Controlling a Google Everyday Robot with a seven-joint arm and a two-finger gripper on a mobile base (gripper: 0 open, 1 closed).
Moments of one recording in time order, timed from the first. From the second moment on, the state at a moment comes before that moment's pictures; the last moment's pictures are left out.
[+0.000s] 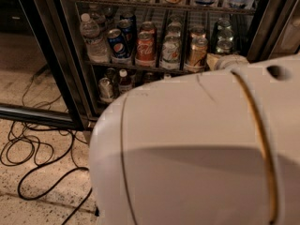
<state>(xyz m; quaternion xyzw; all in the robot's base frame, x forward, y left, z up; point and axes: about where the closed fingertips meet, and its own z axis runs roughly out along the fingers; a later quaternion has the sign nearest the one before) 0.747 -0.284 0.847 0.02 0.78 -0.09 0.62</state>
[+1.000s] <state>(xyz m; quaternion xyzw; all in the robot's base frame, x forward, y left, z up) 0.749 -0.283 0.844 0.02 0.78 -0.09 0.62</state>
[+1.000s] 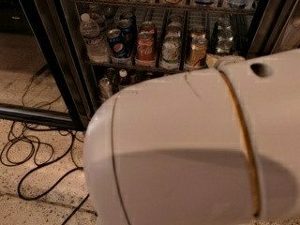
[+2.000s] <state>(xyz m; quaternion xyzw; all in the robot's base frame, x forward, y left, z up) 0.750 -0.282 0.841 0.02 0.78 -0.10 0.62</state>
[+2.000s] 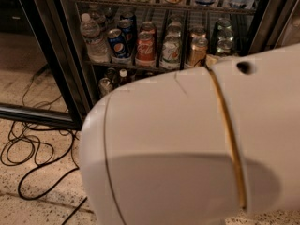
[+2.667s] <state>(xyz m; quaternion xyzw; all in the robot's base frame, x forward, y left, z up) 0.750 -0.282 0.840 0.02 0.78 -0.10 0.62</state>
